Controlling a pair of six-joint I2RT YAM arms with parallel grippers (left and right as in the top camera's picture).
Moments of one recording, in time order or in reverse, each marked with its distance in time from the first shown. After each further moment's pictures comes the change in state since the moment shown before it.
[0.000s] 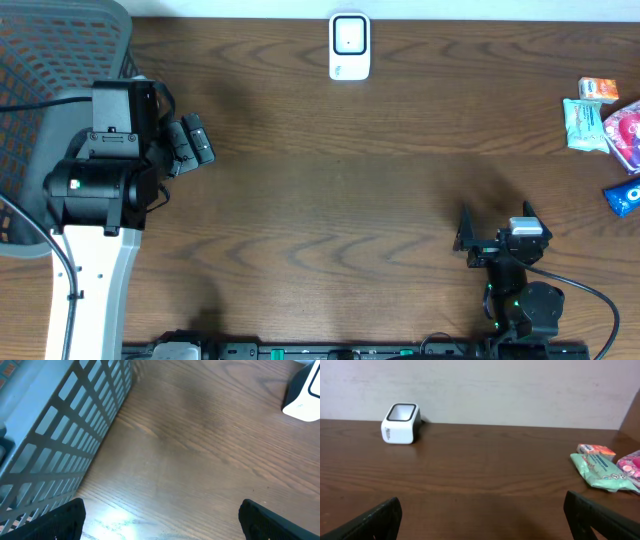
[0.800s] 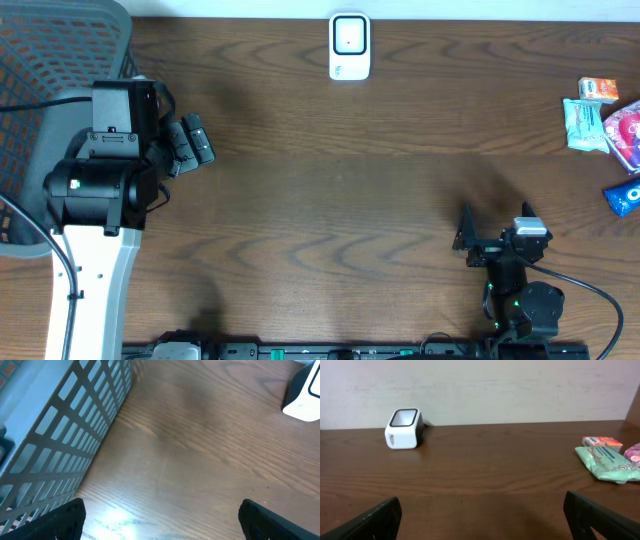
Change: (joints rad) left arm 0.000 0.000 0.000 0.000 0.000 0.000; right arm 0.000 0.000 0.000 0.000 0.000 0.079
